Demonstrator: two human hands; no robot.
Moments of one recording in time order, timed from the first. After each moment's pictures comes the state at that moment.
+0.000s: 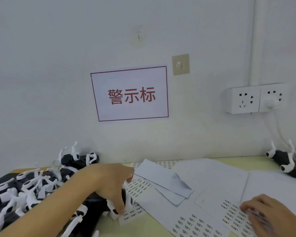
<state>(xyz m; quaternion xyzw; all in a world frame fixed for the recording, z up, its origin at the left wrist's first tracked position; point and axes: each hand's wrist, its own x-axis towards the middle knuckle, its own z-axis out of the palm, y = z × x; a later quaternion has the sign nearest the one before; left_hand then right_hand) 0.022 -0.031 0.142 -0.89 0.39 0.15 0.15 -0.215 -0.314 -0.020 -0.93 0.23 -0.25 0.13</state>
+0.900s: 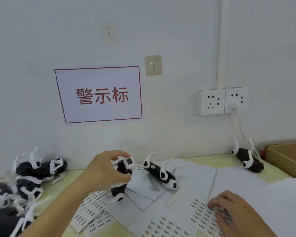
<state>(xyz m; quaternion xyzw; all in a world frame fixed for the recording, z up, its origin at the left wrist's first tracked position) 0.036 -0.086 0.099 -0.88 0.36 0.04 -0.32 -0.214 -0.319 -0.019 -0.95 0.21 -0.21 0.14</state>
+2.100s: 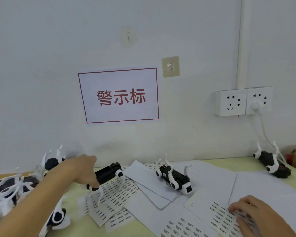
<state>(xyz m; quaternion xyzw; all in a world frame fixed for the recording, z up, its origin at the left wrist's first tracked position) 0.081 -0.022 0.137 -0.96 0.23 0.09 0.11 -0.211 -0.313 -0.008 -0.95 0.23 -0.15 0.10</state>
